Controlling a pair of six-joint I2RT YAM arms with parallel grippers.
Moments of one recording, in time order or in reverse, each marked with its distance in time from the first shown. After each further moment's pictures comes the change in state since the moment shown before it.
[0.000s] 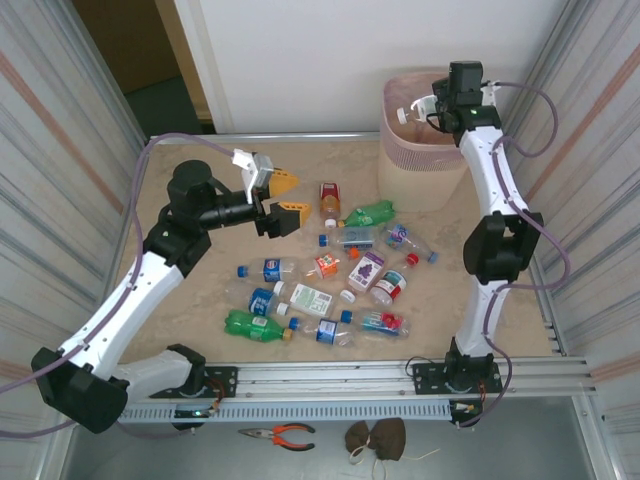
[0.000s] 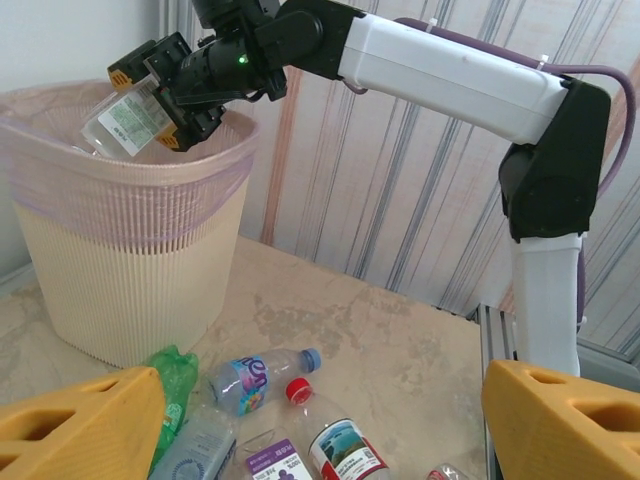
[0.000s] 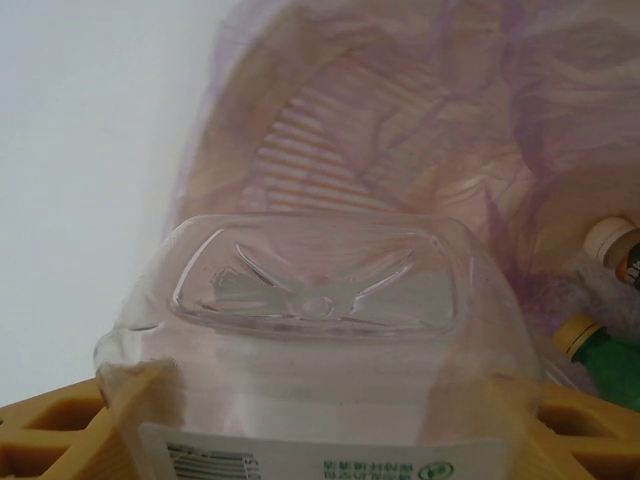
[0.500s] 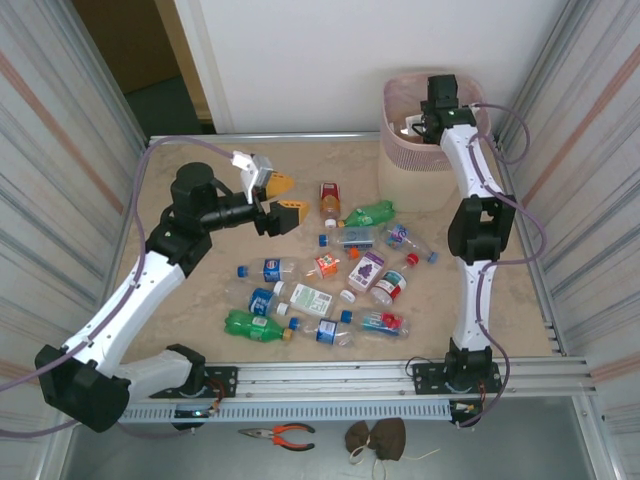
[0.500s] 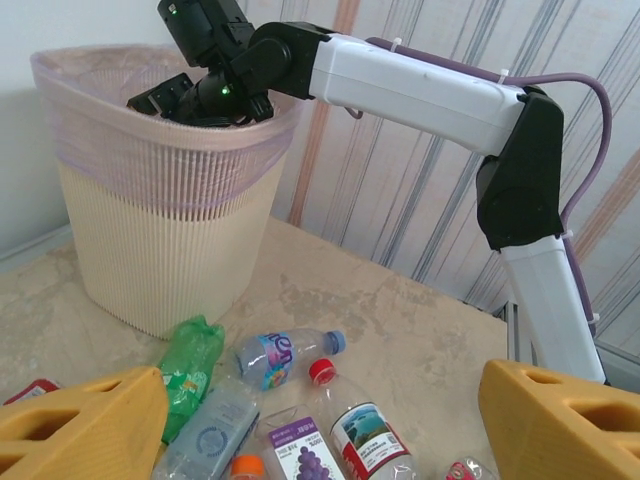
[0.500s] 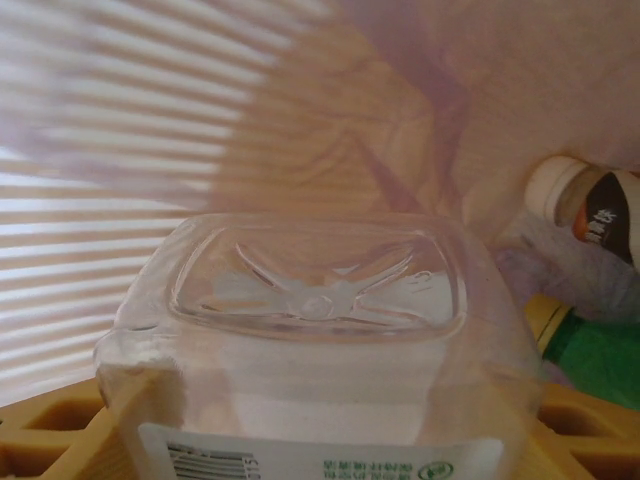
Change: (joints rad) left arm 0.021 0.009 -0.037 -0.007 -0.046 -0.006; right arm 0.016 0.254 0.158 -0.100 0.035 0.165
